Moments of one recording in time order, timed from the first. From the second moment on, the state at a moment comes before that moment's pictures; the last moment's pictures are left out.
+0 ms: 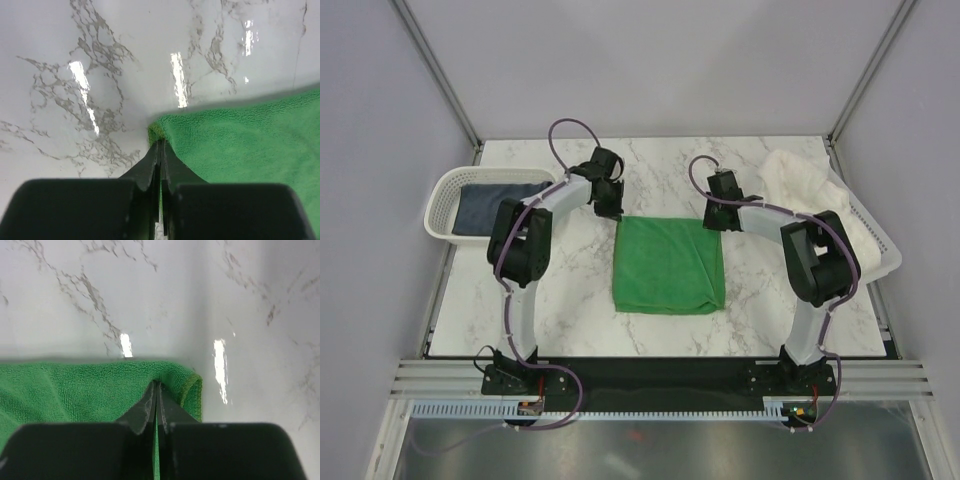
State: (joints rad) left arm -0.38 2.12 1.60 -0.55 0.11 -0.28; right arm 0.35 1.89 1.15 -0.20 0.16 0.47
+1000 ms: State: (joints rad) left arm -0.33 2.22 1.79 -0.68 0.04 -0.26; right arm 0.33 1.98 1.37 -0.28 0.18 0.39
